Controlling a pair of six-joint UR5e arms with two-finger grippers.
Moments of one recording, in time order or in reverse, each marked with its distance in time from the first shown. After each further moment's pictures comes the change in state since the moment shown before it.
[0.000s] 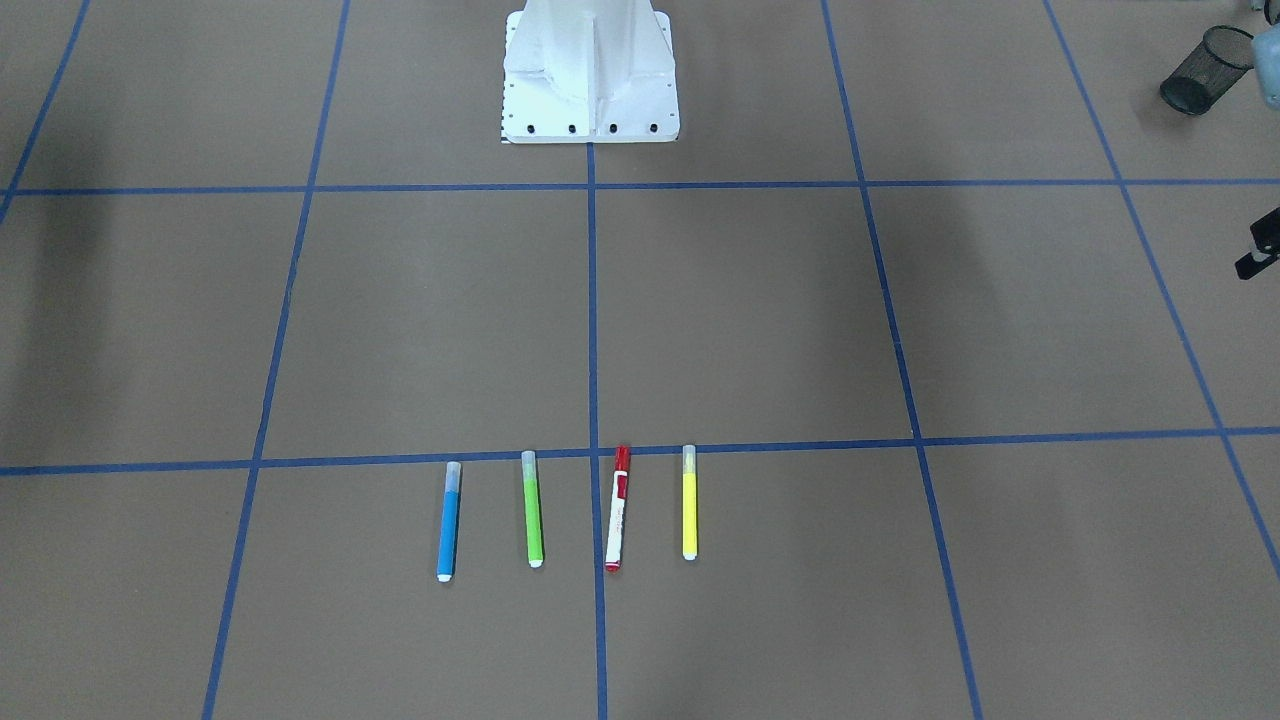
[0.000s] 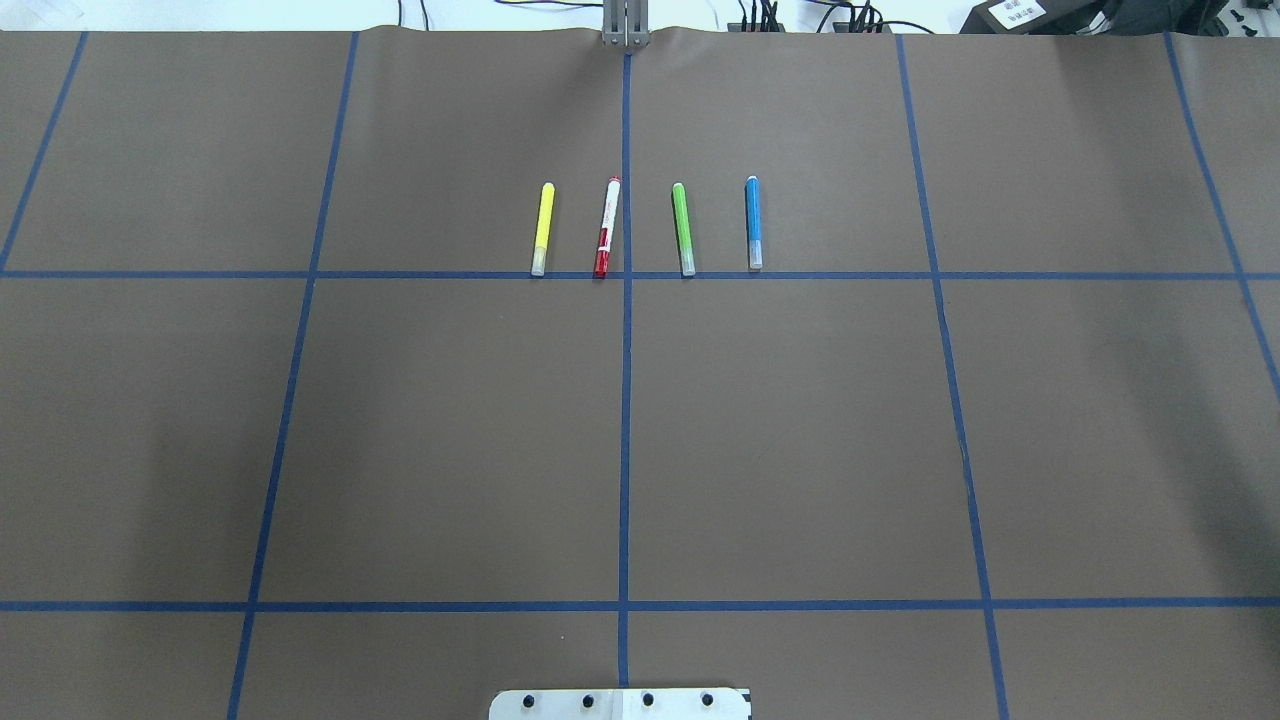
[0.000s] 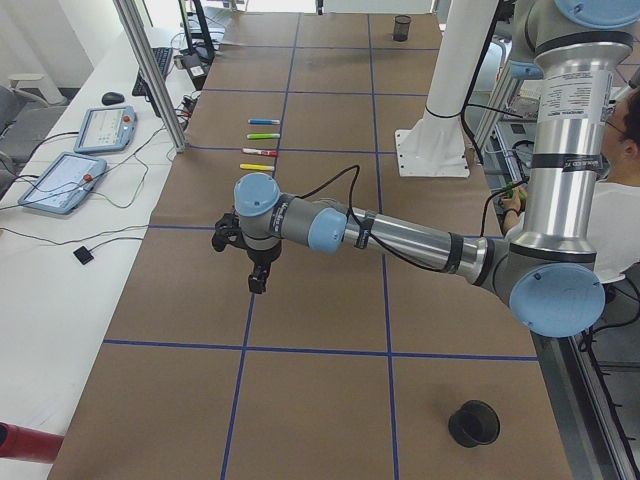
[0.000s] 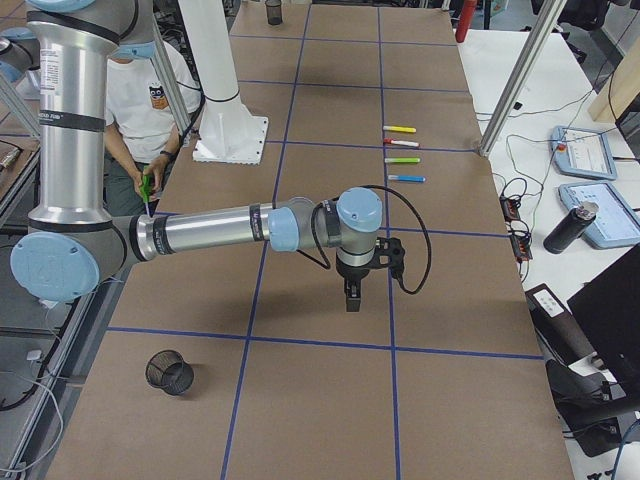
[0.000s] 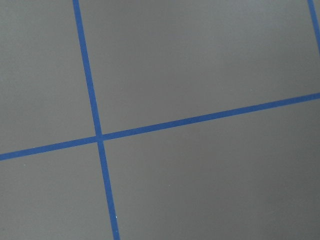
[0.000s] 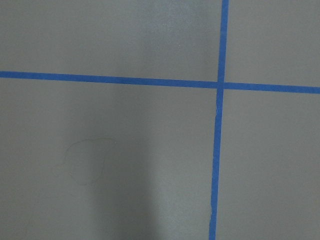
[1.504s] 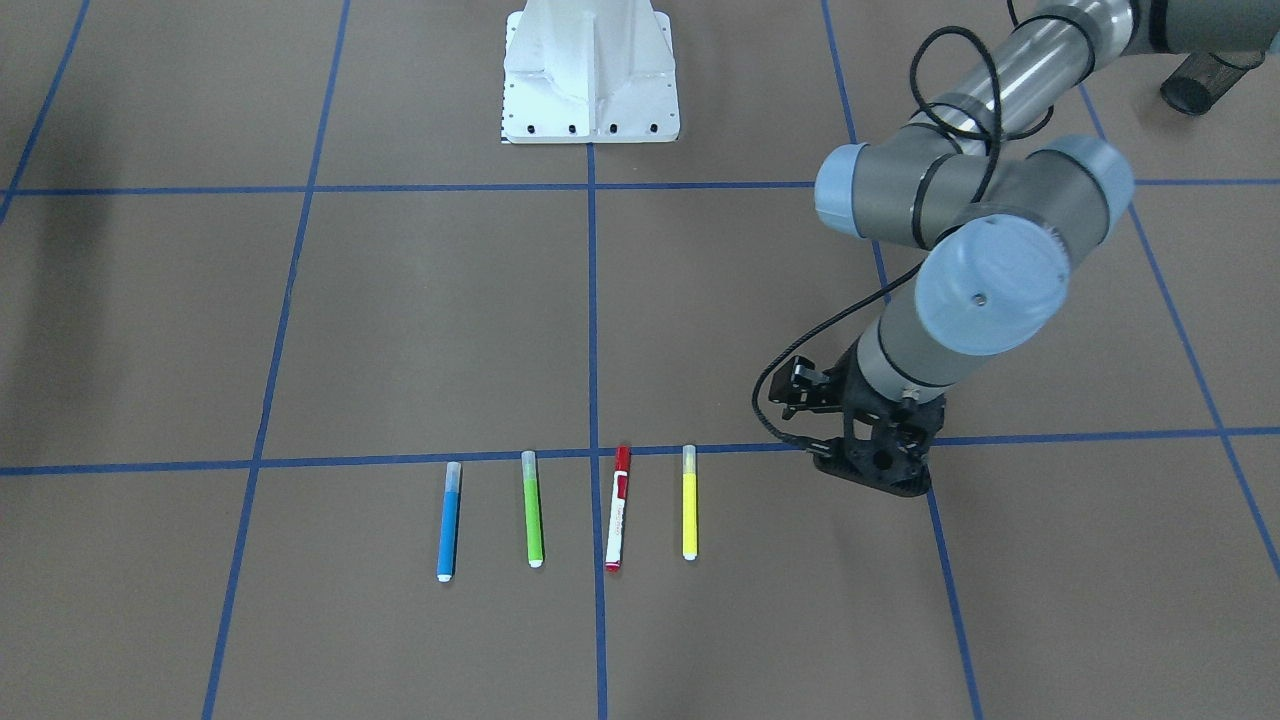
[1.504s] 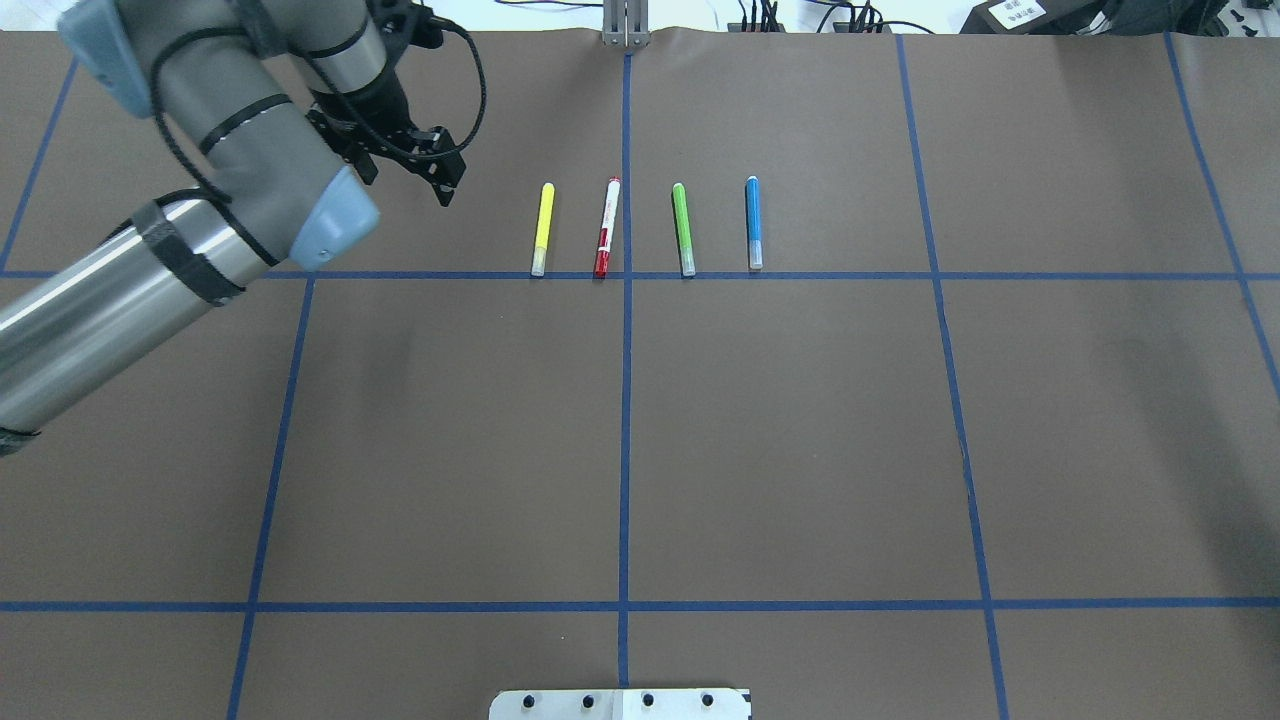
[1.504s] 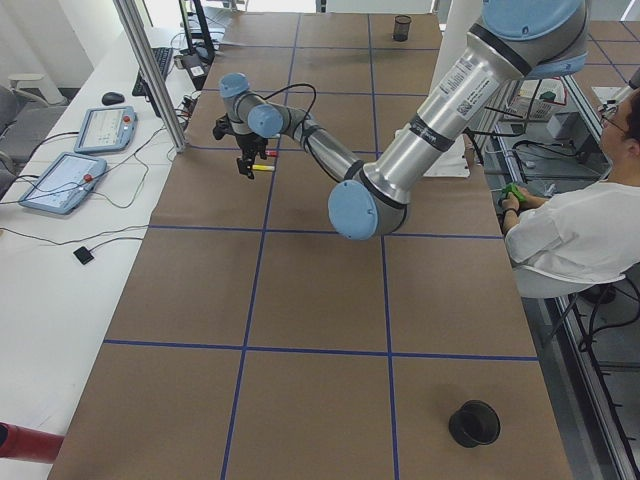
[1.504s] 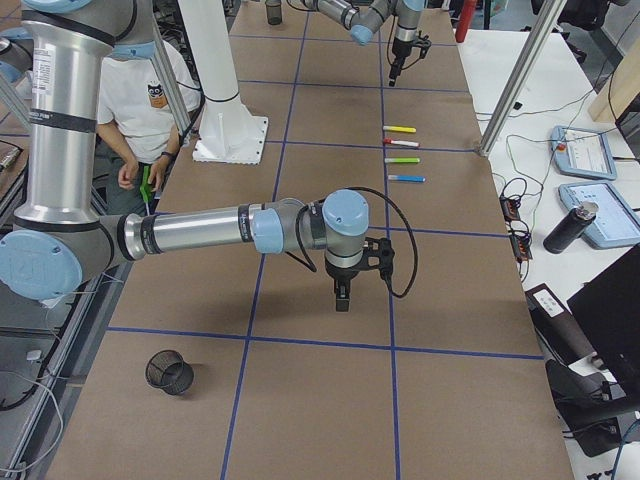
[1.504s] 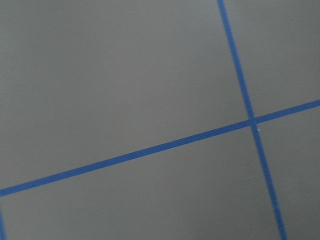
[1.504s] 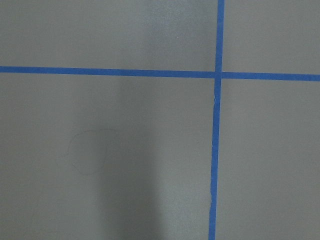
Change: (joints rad) left arm 0.490 -0.789 0.456 0.094 0.183 -0.387; right arm 0.025 -0.030 0.034 0.004 0.000 -0.002
